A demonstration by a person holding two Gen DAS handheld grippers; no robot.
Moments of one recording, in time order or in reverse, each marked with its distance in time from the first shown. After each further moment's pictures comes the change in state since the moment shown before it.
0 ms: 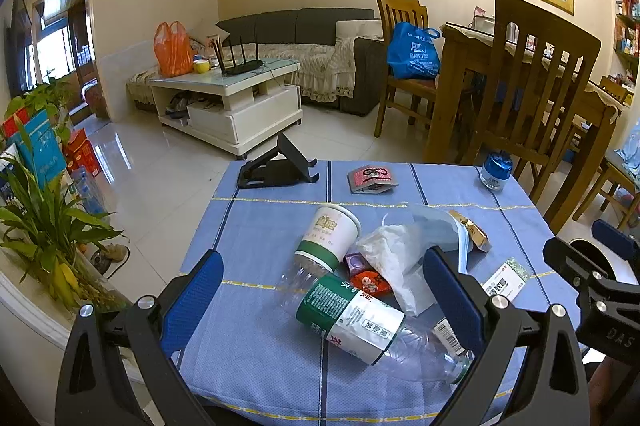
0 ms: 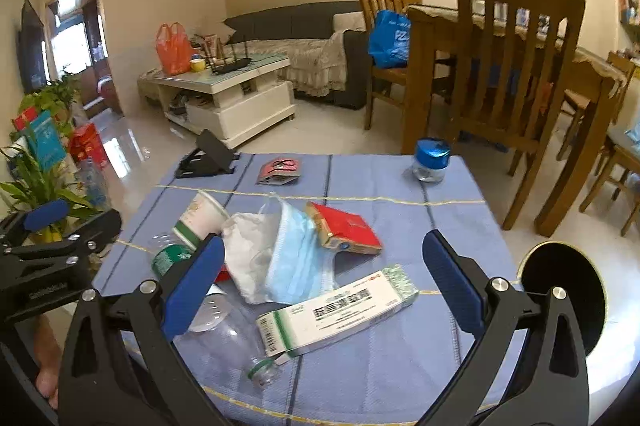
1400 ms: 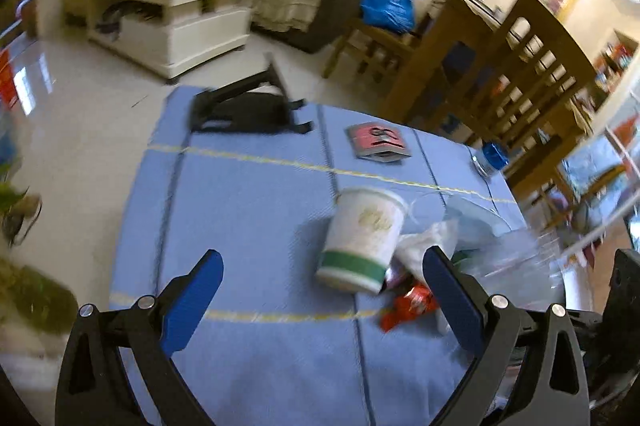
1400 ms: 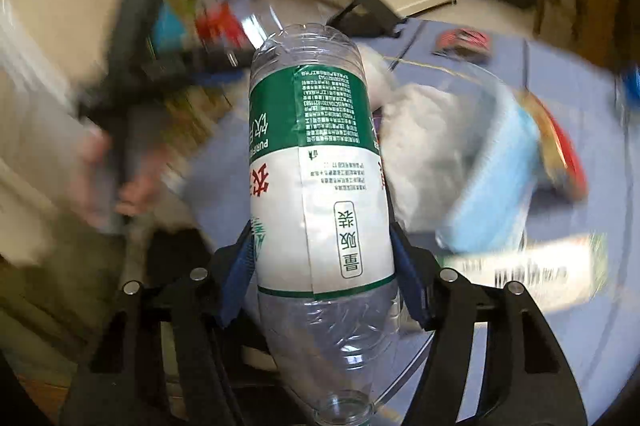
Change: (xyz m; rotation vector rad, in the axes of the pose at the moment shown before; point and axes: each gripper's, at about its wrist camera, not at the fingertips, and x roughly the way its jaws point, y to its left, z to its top) left arm 0.148 0.090 0.021 -0.102 0.261 -0.363; right arm 0.101 0.035 -0.027 -0.080 0.466 0.578
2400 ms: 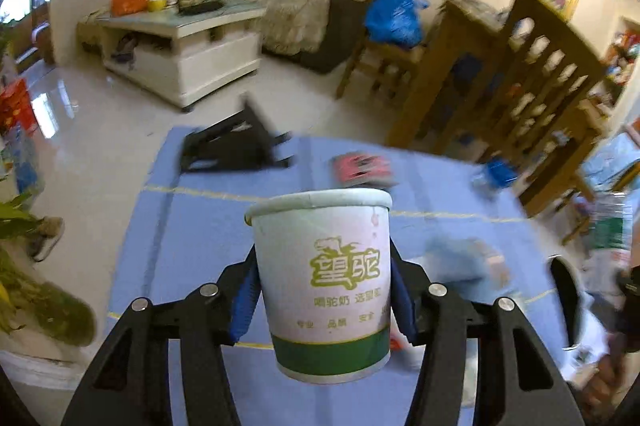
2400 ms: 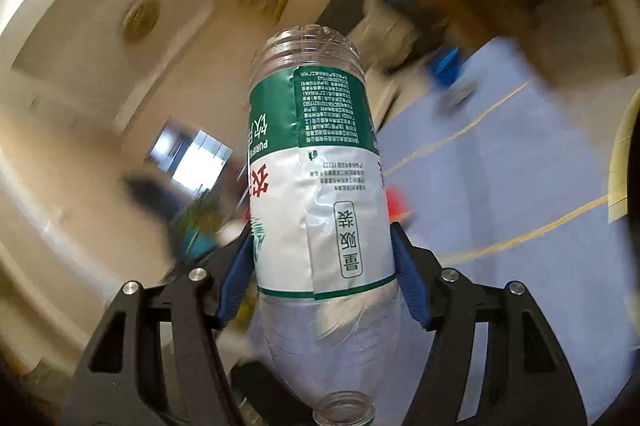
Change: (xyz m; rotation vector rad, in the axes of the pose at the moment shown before) left arm -0.012 -0.063 0.020 0.007 -0.084 0.067; right arm -0.178 -0.184 -0.096 0.491 -0.653 0.128
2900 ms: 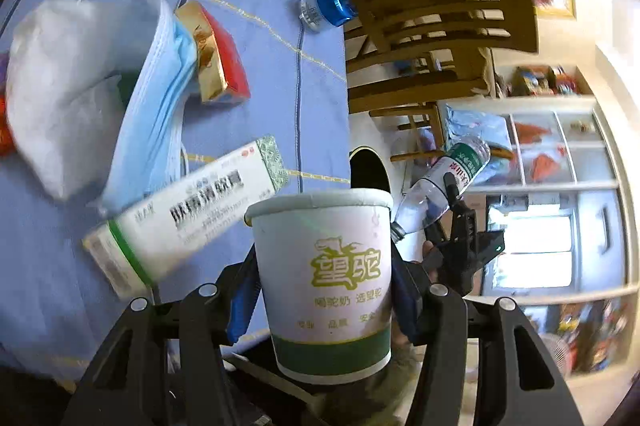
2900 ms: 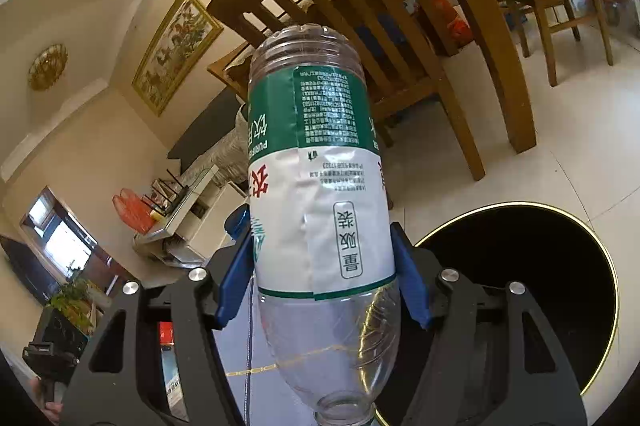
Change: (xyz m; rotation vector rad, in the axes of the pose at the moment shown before) left arm 0.078 -0.135 -0.043 -0.365 0.591 -0.613; right arm -0.088 -0.060 0.045 -0.062 -0.341 -0.460
